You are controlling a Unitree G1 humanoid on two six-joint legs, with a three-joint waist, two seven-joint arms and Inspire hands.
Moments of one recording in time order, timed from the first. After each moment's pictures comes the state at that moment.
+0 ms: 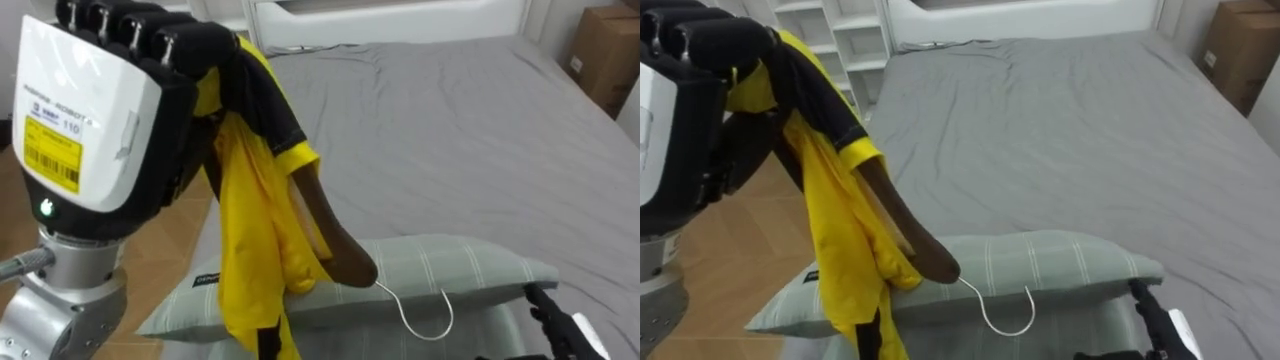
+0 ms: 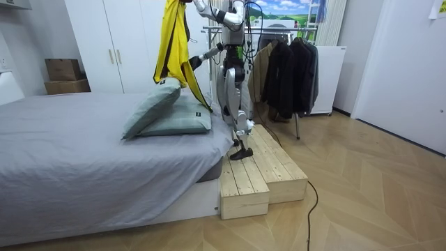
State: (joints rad) left arm -0.13 0.51 0.04 -0.33 1.06 -0.33 0.67; right arm 0.12 -0.36 -0.07 0.35 -0.13 -0.09 -0.04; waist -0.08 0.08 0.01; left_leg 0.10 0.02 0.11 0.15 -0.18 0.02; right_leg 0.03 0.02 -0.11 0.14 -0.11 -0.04
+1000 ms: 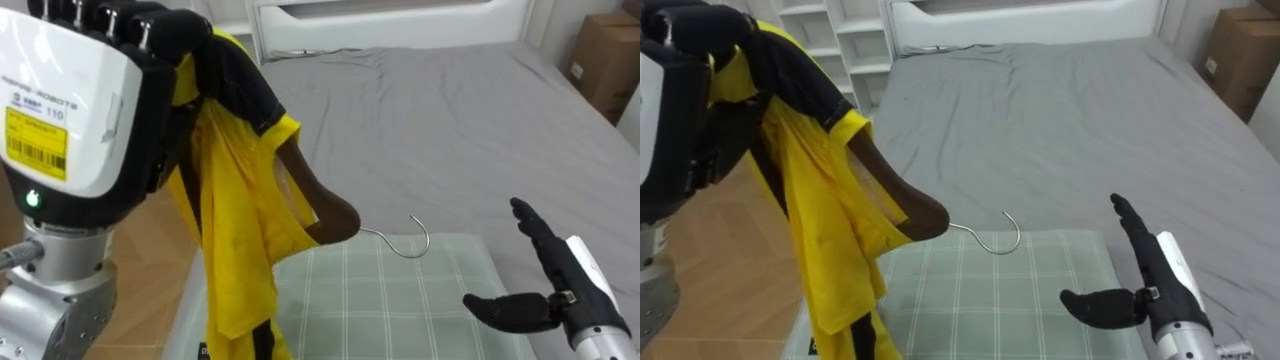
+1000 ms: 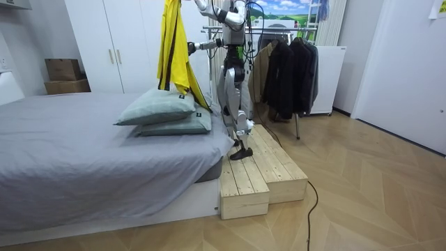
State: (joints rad) left arm -0.13 0.53 0.03 -0.33 1.07 -0.21 0.66; right arm 0.12 -0.37 -0.06 0.13 -0.13 -0.08 -0.01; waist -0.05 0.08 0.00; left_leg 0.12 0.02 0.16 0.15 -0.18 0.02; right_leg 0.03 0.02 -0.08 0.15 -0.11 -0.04
